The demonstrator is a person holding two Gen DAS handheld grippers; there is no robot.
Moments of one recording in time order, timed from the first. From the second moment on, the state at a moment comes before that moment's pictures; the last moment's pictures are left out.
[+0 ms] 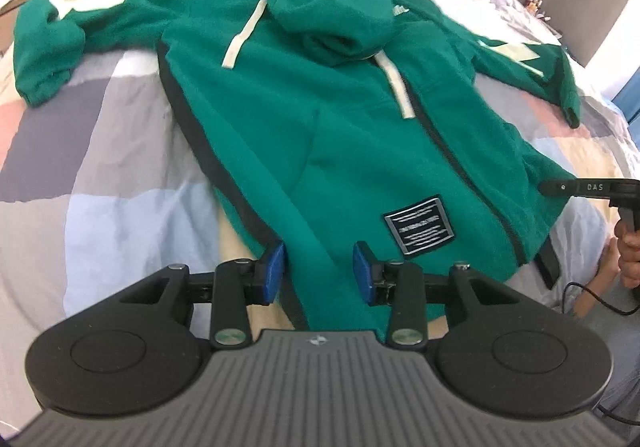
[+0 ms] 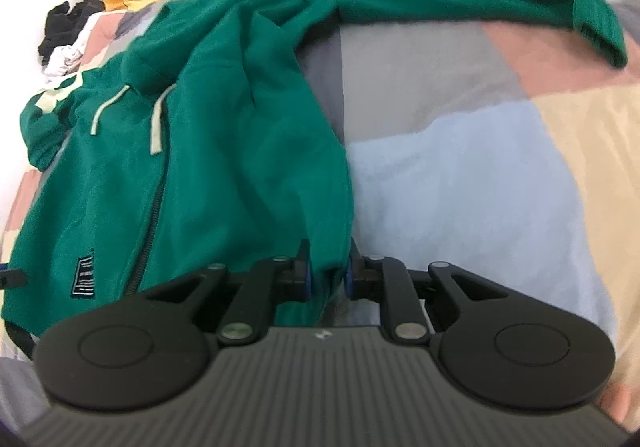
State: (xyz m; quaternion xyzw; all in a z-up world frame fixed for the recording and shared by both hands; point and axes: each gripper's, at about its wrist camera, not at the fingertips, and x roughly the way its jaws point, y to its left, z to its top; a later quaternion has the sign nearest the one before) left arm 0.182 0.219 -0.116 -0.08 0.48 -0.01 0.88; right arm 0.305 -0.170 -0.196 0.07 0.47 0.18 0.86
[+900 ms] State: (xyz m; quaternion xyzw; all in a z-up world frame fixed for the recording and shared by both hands) left arm 0.189 0.081 -0.085 -0.08 0.37 -0.08 0.92; right arm 0.281 -0.190 -0.186 0.10 0.42 0.22 0.87
